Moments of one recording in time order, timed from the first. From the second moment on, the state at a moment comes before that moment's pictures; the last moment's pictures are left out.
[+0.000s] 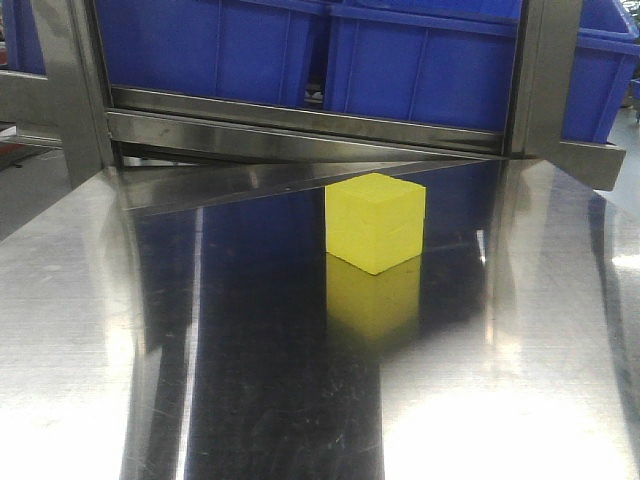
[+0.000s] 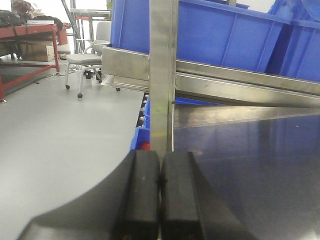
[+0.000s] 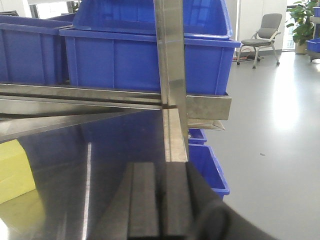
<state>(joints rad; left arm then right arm) 0.01 -0.01 0.00 0.13 0.08 -0.20 0.02 -0.01 0.03 -0.13 0.02 0.24</state>
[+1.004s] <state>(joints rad) 0.01 -0.01 0.00 0.13 0.08 -0.20 0.33 0.80 -0.78 -0.13 0.44 0.24</state>
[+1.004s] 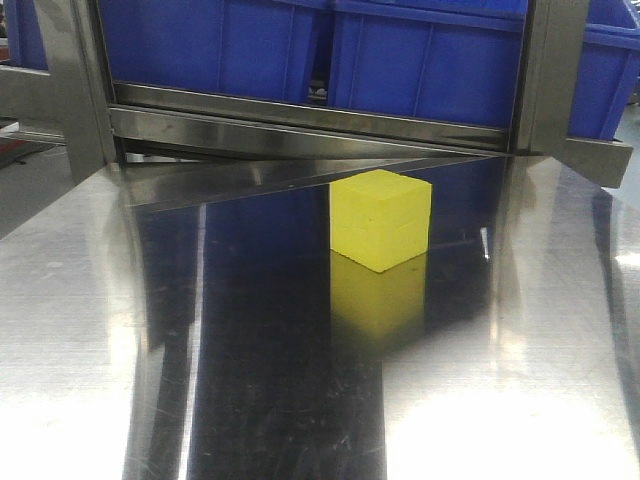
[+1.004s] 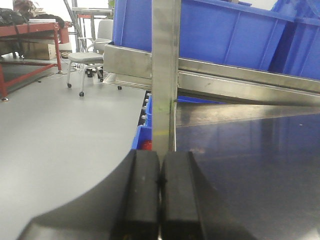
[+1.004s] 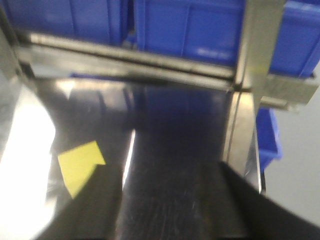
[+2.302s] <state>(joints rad) 0.01 -0.01 0.00 0.13 0.08 -0.20 0.53 1.81 -1.51 0.04 0.88 -0.20</state>
